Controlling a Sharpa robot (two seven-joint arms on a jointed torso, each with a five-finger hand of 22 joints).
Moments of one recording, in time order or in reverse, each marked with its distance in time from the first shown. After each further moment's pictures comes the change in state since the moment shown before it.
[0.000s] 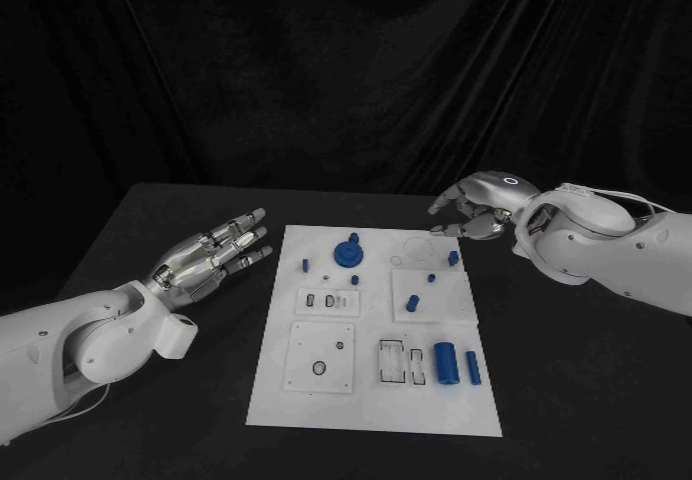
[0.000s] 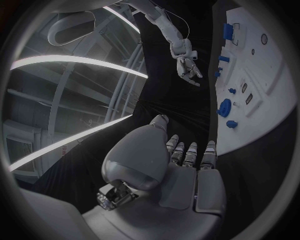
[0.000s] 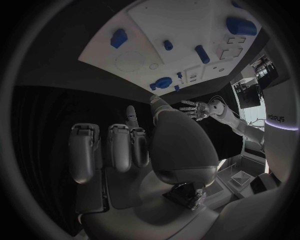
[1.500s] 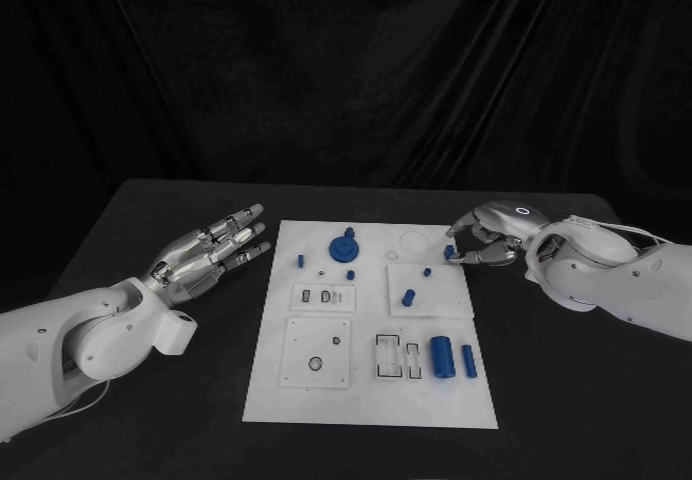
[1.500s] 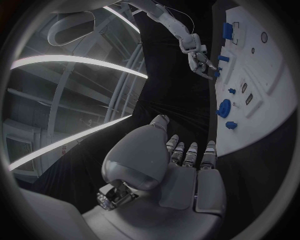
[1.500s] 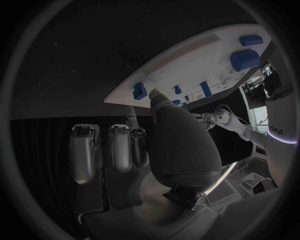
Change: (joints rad) left arm -0.002 0.016 0.000 -0.013 0.000 0.000 0.004; left_hand 0.000 0.000 0.010 -0.010 0.007 0.000 0.000 0.000 0.000 0.000 0.000 0.000 0.001 0.000 0.007 0.000 0.000 0.000 0.000 0.000 0.000 0.000; right arm -0.130 -0.038 -0.001 -0.056 -0.010 -0.055 -0.012; right_hand 0.081 -0.036 -0.006 0.032 0.035 0.014 0.007 -0.028 -0.028 -0.002 -0.005 0.000 0.000 0.001 -0.006 0.004 0.000 0.000 0.001 -0.006 0.013 0.000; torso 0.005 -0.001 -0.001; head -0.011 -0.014
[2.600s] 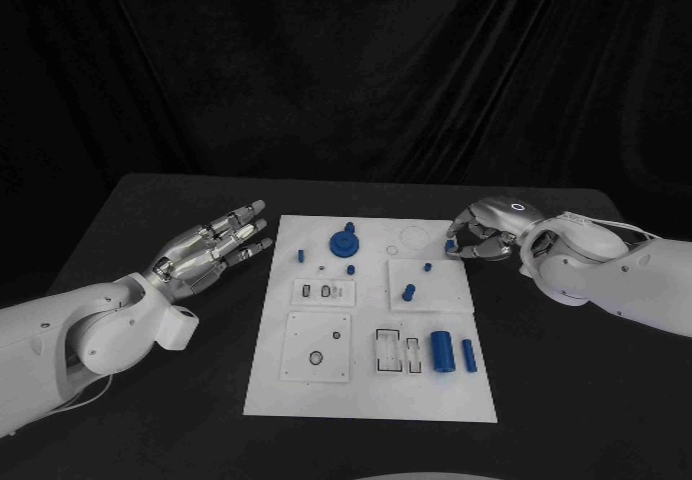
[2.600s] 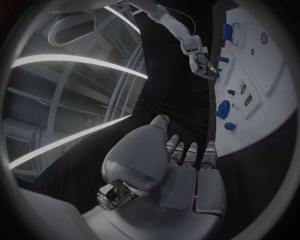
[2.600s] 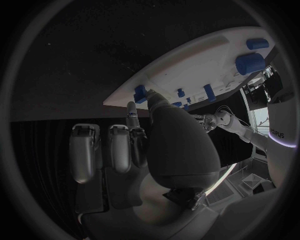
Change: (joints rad) left arm -0.004 0.005 0.000 -0.004 0.000 0.007 -0.002; left_hand 0.000 0.000 0.004 -0.004 0.000 0.000 0.000 0.000 0.000 0.000 0.000 0.000 -0.001 0.000 0.000 0.000 0.000 0.000 -0.004 0.004 0.000 0.000; right arm -0.010 0.034 0.000 -0.037 -0.005 -0.013 0.001; right_hand 0.035 0.017 0.008 -0.003 0.064 0.097 0.014 0.059 0.056 0.000 0.015 0.000 0.000 0.000 0.007 0.005 0.000 0.000 -0.004 0.004 0.000 0.000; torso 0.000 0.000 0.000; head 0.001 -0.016
